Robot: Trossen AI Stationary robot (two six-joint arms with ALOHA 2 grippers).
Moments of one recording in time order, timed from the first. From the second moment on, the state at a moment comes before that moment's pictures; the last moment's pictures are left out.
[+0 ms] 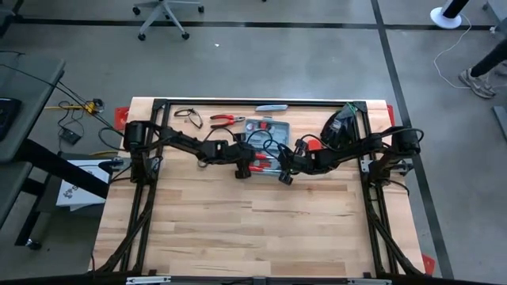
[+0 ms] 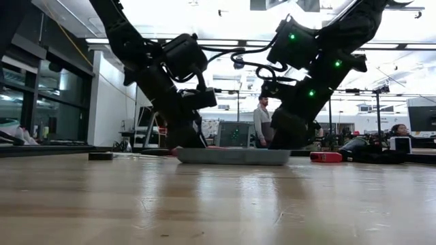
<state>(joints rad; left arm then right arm) 0.13 1.93 0.88 0.08 -0.29 0.24 0.02 1.74 0.77 -0.12 0.42 0.25</state>
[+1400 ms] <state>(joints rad) -0.08 1.38 0.88 -0.59 -0.72 -0.10 0.11 1.37 0.77 -0.37 0.56 0.30</state>
